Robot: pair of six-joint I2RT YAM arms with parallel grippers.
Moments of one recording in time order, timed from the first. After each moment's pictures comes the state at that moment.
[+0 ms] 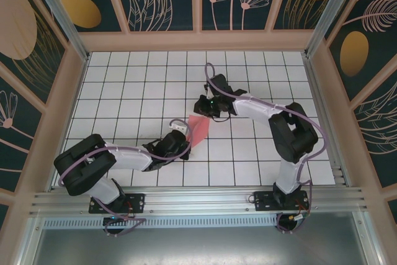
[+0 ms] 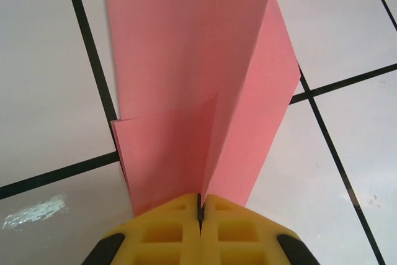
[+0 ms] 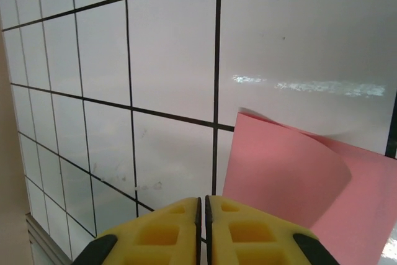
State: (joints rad) left arm -0.91 1.53 0.45 0.30 -0.11 -0.64; right arm 0.63 1.86 1.25 -0.31 -0.40 0.77
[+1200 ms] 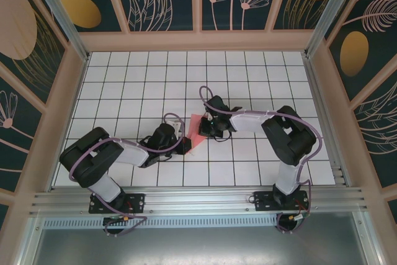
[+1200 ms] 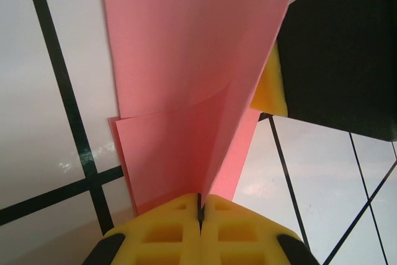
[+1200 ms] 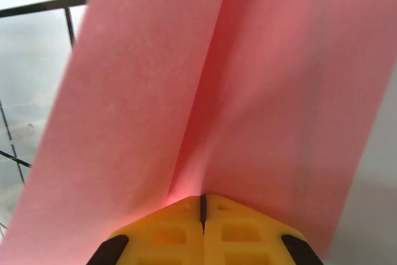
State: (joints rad) left arm -0.75 1.62 0.40 0.54 0.24 -0.74; right arm 0.72 1.83 1.00 -0.23 -0.31 0.81
